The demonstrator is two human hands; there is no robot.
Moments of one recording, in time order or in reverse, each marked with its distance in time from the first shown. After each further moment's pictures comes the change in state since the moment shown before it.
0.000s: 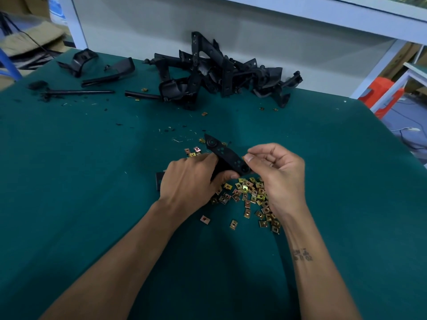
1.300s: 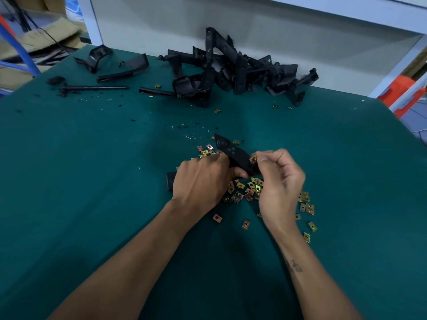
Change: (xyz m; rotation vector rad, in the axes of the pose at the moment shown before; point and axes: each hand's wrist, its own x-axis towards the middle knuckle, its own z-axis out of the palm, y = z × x) left_hand -0.002 0.004 -0.002 0.031 -0.065 -0.074; right_hand -0.023 0.009 0.037 0.076 0.147 -0.140
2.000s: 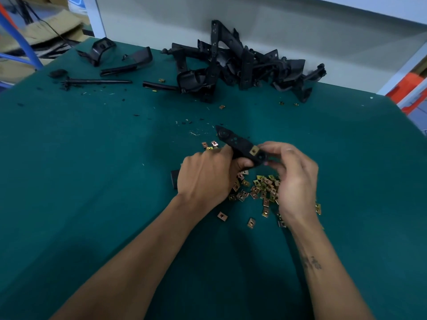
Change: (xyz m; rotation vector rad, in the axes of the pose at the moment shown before) left_hand 0.002 -0.004 0.004 -0.025 0.014 -0.070; right_hand 0.018 0.006 -0.018 -0.158 -0.097 0.041
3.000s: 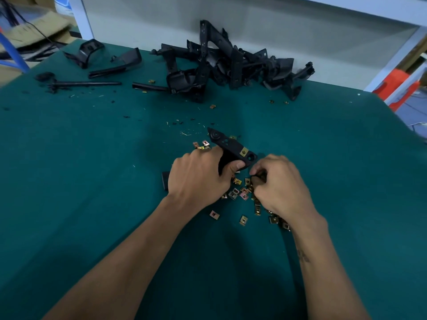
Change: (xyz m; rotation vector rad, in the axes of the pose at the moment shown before) left_hand -0.002 -0.002 0.008 -0.040 0.004 -0.051; right_hand 0.003 -0.004 -0.019 -1.017 -0.346 0.043
